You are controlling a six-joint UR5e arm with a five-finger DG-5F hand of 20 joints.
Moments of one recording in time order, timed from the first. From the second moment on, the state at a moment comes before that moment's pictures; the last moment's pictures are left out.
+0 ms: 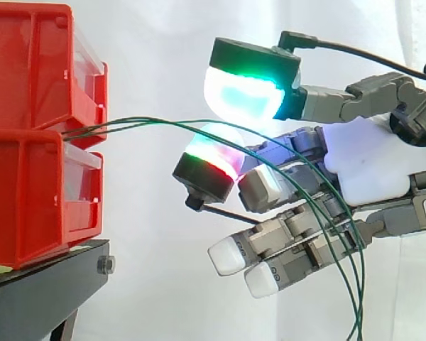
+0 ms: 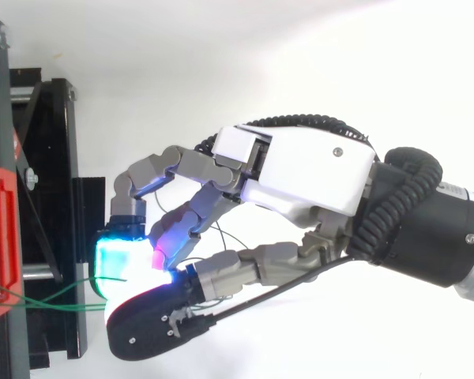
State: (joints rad) arm 0.27 -2.32 -0.98 -3.20 -1.01 0.11
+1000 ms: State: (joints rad) arm 0.26 -2.32 -0.98 -3.20 -1.01 0.11
